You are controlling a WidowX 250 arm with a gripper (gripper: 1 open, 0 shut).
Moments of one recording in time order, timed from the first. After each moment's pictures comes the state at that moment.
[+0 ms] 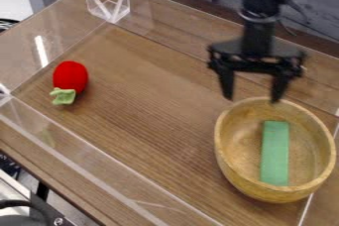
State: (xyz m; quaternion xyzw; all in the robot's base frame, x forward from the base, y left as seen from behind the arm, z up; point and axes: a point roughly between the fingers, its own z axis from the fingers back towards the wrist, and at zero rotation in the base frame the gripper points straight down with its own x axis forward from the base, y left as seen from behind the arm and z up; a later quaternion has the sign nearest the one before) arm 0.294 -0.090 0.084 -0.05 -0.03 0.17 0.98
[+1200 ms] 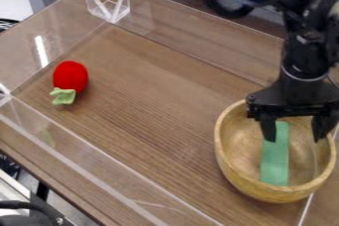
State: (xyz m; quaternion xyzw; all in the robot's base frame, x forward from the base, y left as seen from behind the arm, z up) arm 0.284 -0.137 0.065 -0.08 -0.09 0.25 0.96
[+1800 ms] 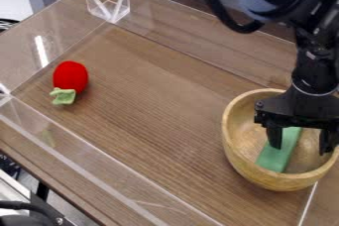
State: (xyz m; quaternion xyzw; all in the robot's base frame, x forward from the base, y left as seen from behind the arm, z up) arm 0.281 -0.148 0.058 -0.07 -0.10 0.17 0.98
